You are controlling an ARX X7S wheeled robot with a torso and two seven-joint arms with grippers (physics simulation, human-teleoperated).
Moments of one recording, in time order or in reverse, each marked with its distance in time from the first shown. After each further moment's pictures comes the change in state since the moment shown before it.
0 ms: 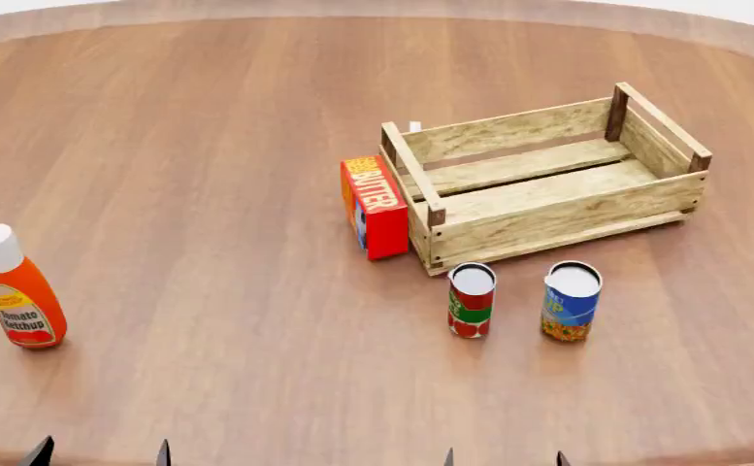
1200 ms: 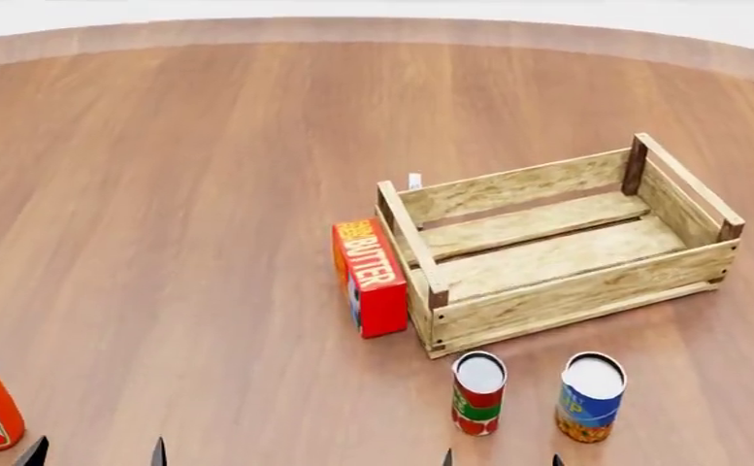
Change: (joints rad) left arm -0.005 -0.092 0.106 0.000 -0.096 0.007 -0.123; right arm 0.016 0.096 -0.107 -0.011 0.154 0.056 0.101
